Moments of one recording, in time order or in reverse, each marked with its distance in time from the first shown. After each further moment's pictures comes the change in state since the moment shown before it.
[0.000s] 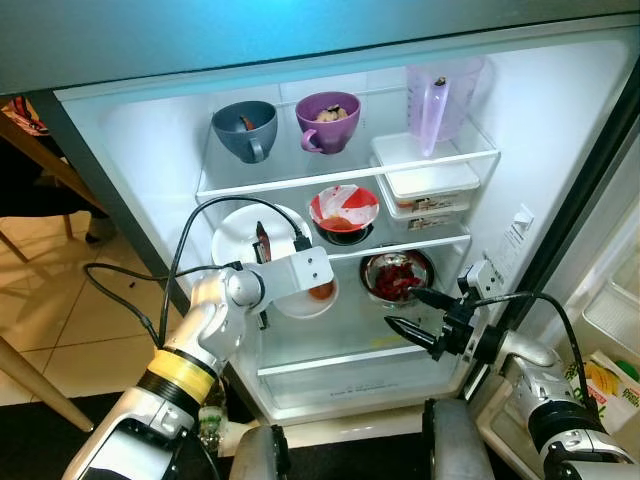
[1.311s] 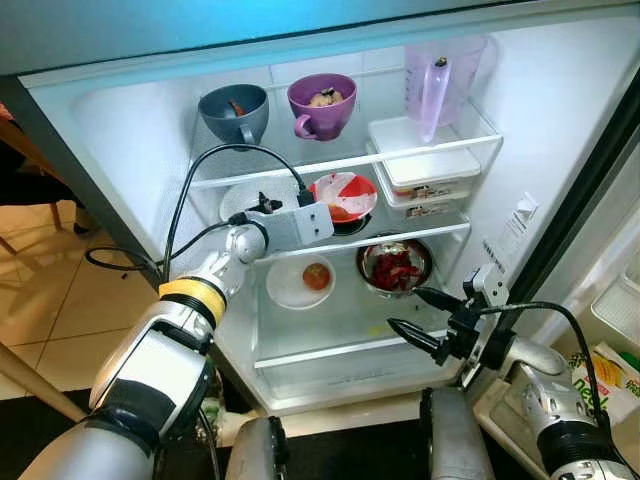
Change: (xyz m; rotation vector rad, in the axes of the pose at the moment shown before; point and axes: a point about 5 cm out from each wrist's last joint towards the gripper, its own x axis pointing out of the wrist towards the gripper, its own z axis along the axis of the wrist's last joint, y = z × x) left arm 0.023 0.055 0.019 0.148 -0.130 0.311; right arm -0.010 0.007 0.005 -0.036 0.013 -0.019
